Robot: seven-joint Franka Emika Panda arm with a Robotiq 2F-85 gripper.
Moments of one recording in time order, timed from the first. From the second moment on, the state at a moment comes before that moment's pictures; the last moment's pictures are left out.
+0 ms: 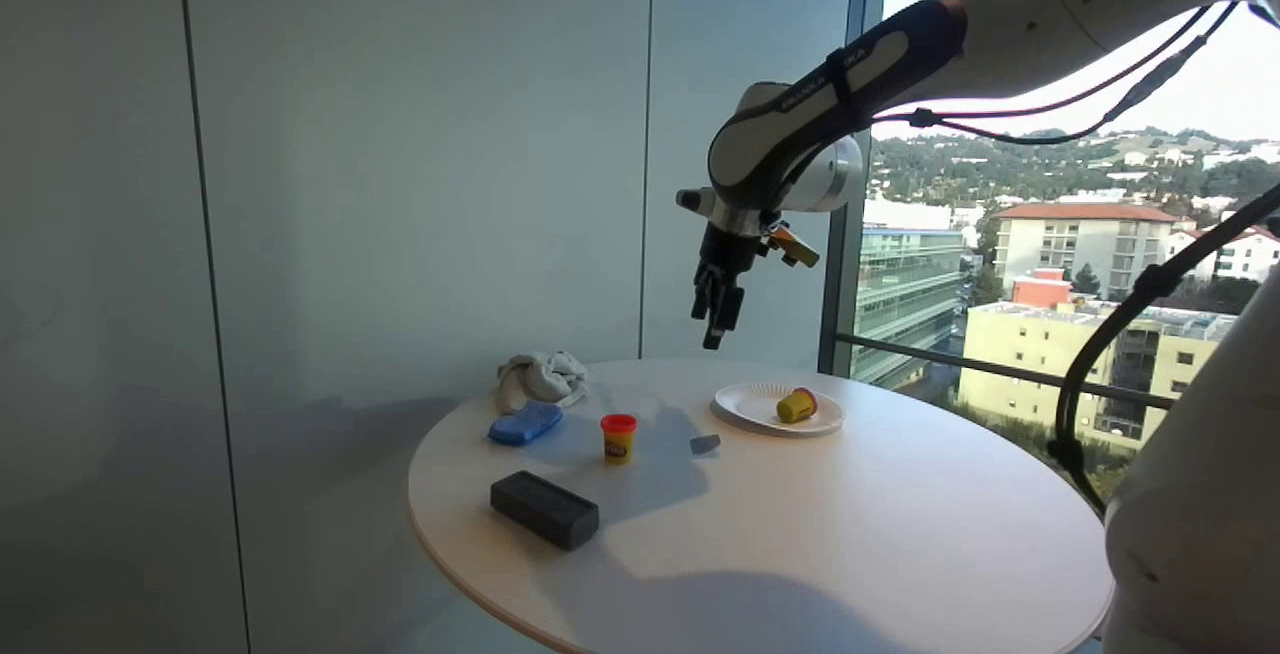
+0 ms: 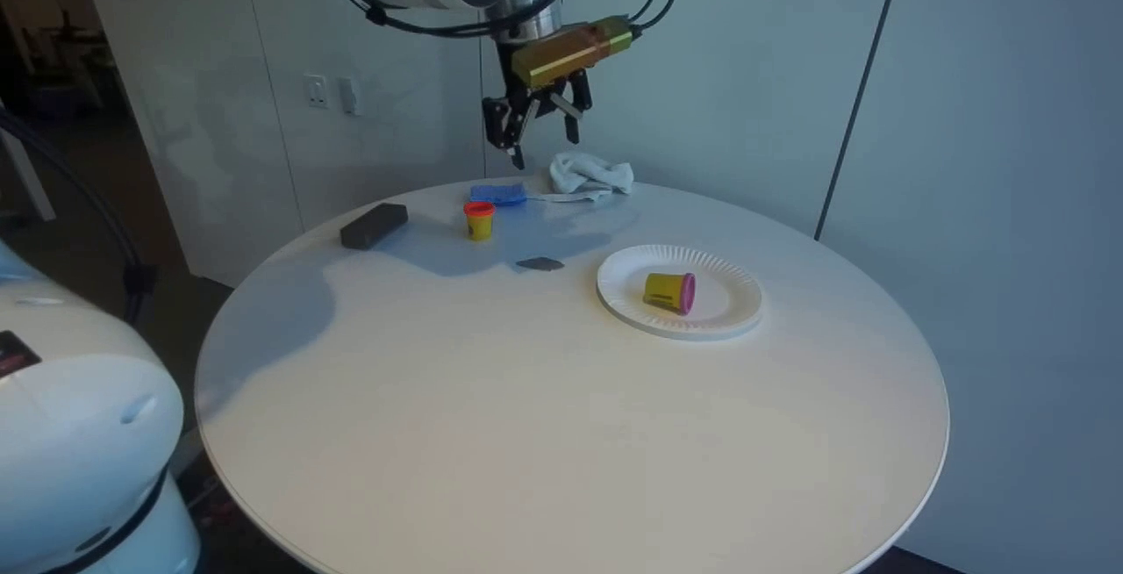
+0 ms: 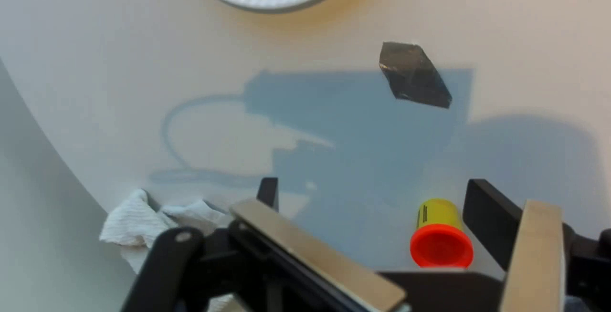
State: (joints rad) arm -0.09 -0.31 -0.10 -2.32 -0.05 2.37 -1.14
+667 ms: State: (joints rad) arm -0.20 -0.28 -0.19 -2.33 -0.17 2.31 -0.70
